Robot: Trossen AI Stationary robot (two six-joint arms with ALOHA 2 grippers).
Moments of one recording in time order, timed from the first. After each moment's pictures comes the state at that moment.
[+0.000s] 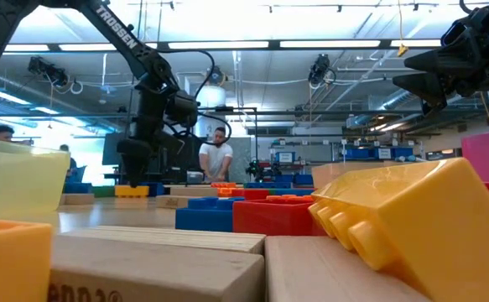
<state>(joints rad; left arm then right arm) 0.74 1.81 1.19 -0.95 -0.24 0.55 -0.04 0.01 0.01 0.03 0.01 0.26</state>
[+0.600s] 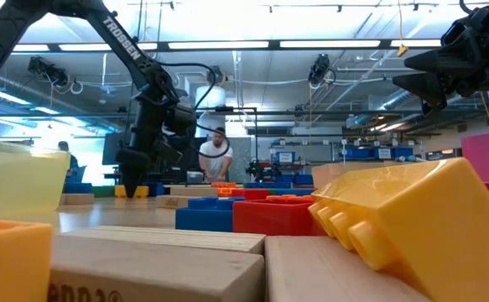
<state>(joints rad) 0.76 1.88 1.17 -0.91 -0.23 0.55 -0.04 0.01 0.01 0.03 0.01 0.26</state>
